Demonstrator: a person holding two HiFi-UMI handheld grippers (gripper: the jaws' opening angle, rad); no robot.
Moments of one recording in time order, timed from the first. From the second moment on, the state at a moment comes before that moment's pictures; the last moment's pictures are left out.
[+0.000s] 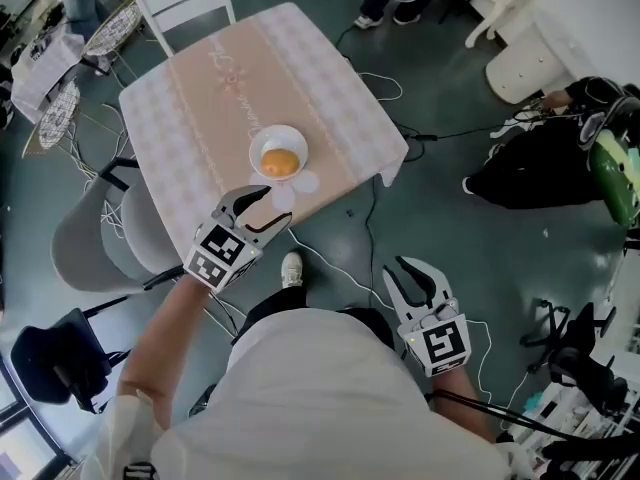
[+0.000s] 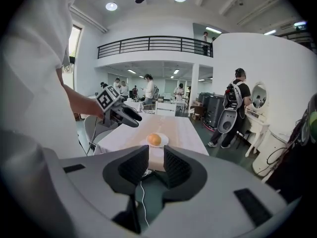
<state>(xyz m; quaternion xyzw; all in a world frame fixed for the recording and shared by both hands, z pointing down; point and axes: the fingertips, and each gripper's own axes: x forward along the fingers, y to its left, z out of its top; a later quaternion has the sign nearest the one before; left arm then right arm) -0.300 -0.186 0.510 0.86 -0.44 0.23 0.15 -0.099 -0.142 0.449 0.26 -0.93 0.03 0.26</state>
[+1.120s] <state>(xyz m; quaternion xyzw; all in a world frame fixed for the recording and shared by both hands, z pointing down) -0.362 -0.304 0.692 0.82 -0.28 0.49 0.11 -0.066 -0.167 0.451 0.40 -0.86 0.09 0.30</state>
